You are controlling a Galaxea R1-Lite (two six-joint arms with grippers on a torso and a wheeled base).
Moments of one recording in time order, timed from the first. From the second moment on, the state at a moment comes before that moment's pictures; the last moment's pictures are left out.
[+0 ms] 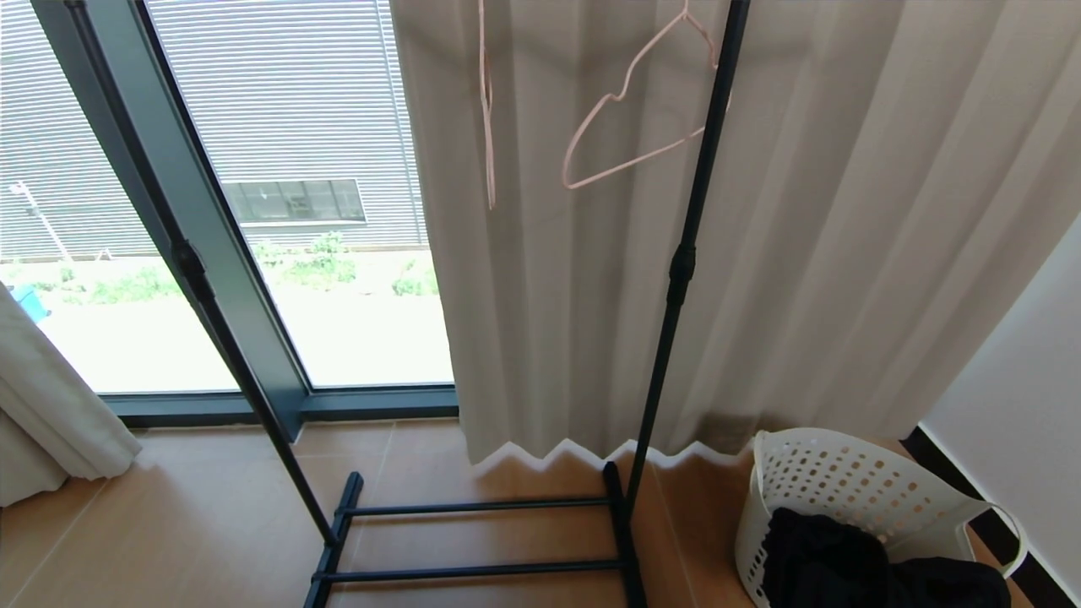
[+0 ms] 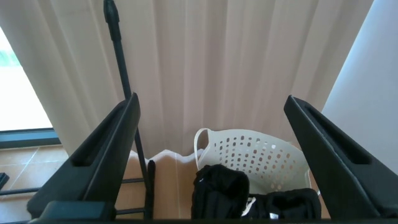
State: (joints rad) left arm 0.01 0.00 0.00 -0.09 0.02 0.02; right arm 0.00 0.00 0.00 -0.13 -0.11 0.03
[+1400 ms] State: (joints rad) left arm 0.01 0.00 0.00 -0.09 0.02 0.02; right arm 0.00 0.00 0.00 -0.13 -0.11 0.03
